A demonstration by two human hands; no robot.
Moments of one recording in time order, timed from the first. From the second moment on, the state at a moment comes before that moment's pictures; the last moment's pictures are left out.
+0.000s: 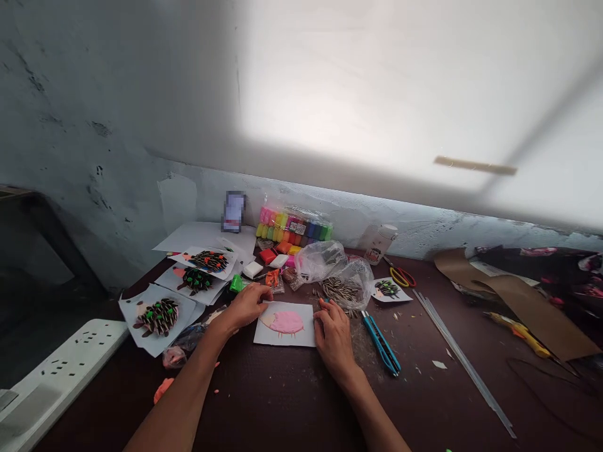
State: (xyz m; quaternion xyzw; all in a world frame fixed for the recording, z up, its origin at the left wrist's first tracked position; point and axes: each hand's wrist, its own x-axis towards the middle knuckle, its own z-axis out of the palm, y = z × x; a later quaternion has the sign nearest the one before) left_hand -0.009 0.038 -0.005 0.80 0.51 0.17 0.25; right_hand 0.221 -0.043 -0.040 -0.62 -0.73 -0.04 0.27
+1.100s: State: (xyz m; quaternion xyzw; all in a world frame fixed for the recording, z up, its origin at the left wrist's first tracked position) left_hand -0.027 0.048 -0.018 0.80 0.55 0.23 0.08; right_hand 0.226 -0.040 -0.045 -0.60 -0.73 -0.06 0.31
